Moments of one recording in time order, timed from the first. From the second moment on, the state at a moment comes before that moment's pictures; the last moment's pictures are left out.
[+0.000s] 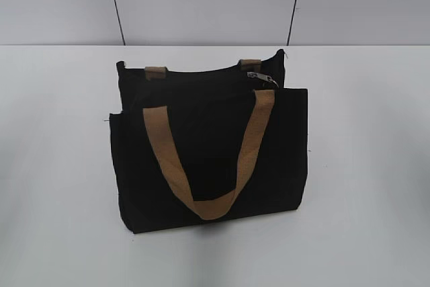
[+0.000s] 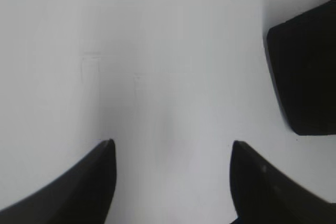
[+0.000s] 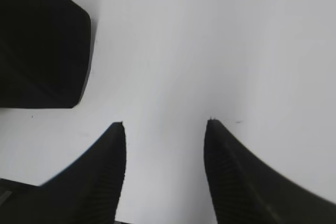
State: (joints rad) left arm -0.13 1.00 -0.97 0.00 1.11 0.05; right arm 0.04 1.13 -1.24 0.11 1.18 -0.21
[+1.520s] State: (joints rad) left arm -0.13 -0.01 -0.53 -0.09 1.06 0.07; right arm 0.03 0.07 -0.49 0.11 1.10 -0.17
